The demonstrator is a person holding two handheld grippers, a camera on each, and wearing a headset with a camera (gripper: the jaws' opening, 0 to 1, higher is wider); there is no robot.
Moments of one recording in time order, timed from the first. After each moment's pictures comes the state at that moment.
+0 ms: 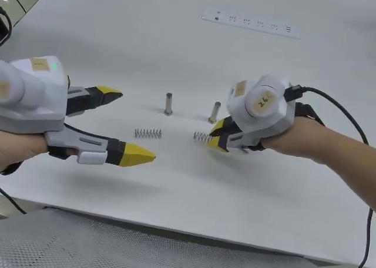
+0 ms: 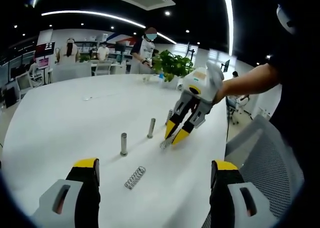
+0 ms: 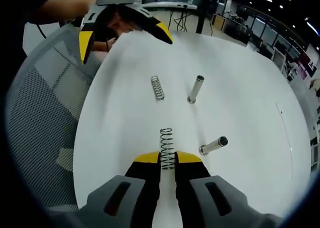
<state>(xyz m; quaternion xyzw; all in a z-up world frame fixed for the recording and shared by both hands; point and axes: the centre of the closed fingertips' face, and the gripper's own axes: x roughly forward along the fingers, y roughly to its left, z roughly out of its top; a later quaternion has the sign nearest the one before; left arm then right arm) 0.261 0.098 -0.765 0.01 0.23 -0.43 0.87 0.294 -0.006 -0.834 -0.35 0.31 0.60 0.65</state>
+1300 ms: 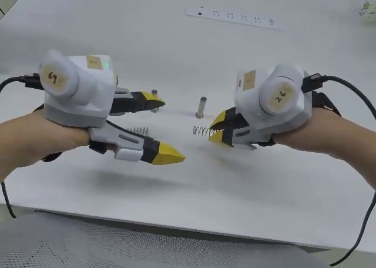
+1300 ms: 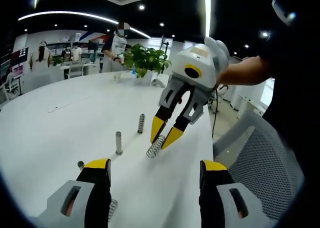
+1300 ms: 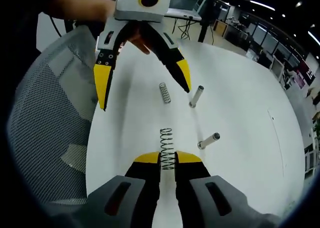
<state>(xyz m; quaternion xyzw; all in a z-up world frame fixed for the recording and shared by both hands) 0.265 0.013 -0.765 0.04 0.23 -0.53 0.82 0.277 -0.022 -0.802 -0.36 0.28 0.60 0.65</state>
